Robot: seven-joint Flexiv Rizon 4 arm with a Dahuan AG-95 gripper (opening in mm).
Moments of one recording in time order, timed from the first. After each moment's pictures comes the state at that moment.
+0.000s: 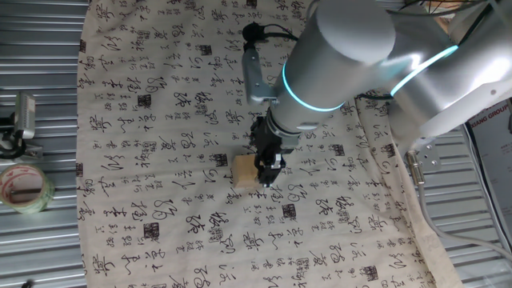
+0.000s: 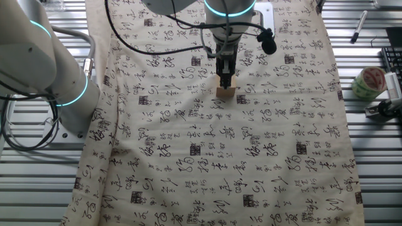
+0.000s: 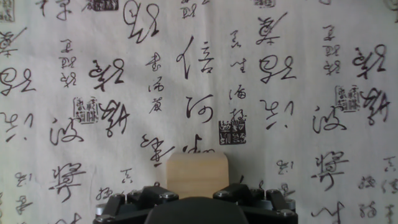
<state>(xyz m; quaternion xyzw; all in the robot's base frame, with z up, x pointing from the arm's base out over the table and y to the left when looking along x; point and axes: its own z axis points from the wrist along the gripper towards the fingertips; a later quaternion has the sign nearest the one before) 0.428 0.077 0.085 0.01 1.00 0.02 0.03</state>
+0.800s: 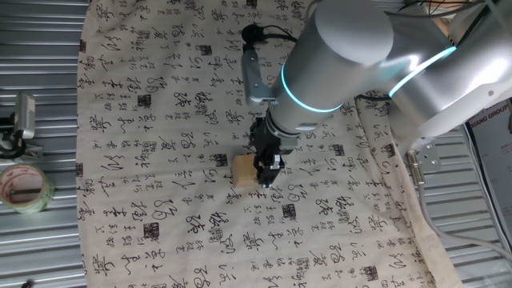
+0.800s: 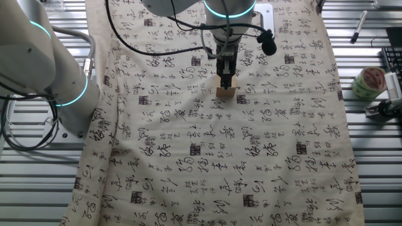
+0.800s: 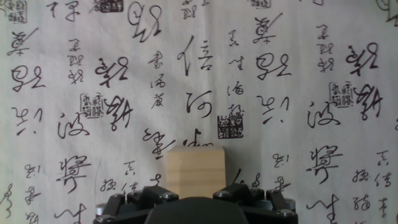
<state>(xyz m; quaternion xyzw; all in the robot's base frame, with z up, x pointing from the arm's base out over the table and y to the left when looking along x) 0.429 0.077 0.085 0.01 1.00 0.02 0.03</state>
